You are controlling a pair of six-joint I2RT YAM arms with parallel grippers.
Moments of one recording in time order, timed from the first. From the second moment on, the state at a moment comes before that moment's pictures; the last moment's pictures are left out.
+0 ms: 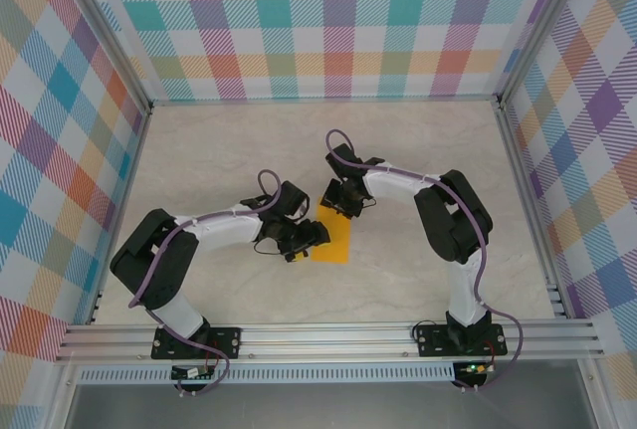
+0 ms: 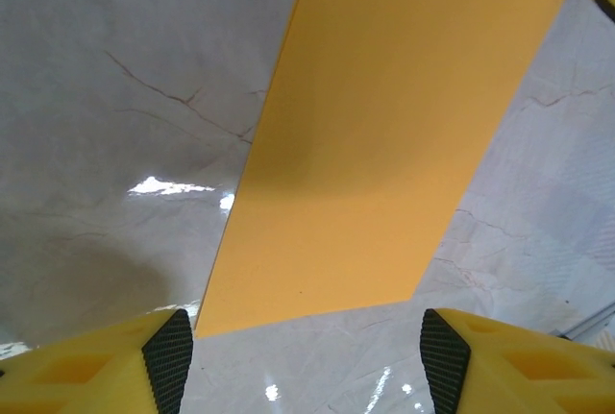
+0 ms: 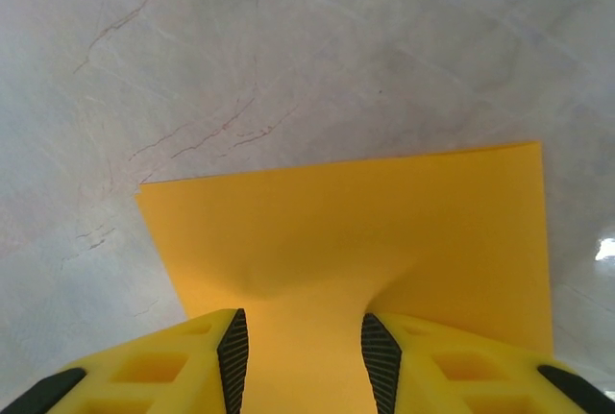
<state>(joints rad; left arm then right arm) -0.69 1.65 0.89 -0.39 0.40 -1.02 0.64 2.03 1.36 -0.55 -0.17 1.02</state>
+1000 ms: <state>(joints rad) -0.75 1.76 1.04 -0.58 0.32 -0.98 0.61 2.02 1.33 -0.51 -0.24 1.02</state>
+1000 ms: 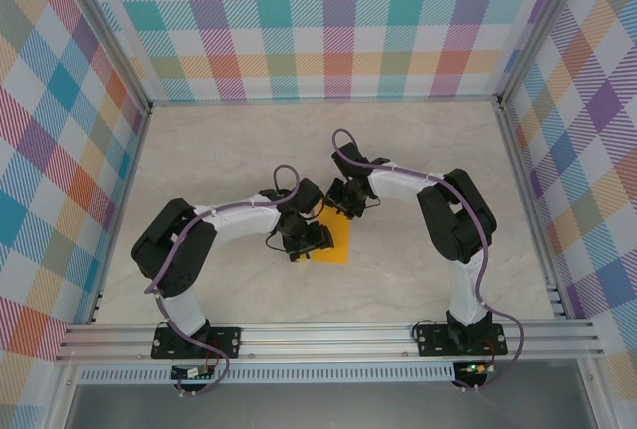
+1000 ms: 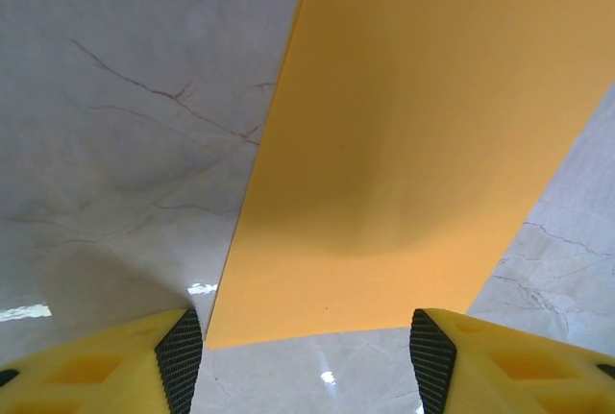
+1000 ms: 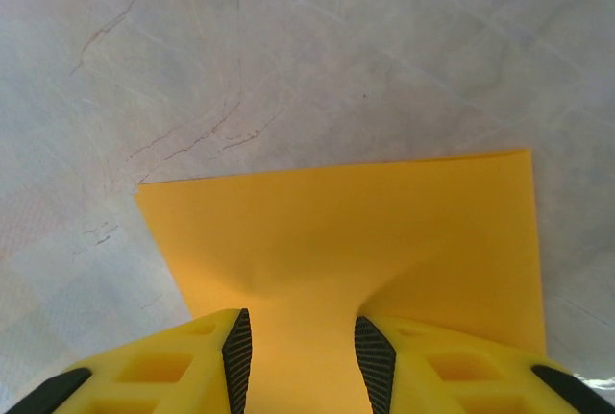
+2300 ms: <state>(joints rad) -0.77 1.82 1.13 -0.58 0.29 -0.93 0.59 2.02 1.33 -0.51 -0.28 1.02</state>
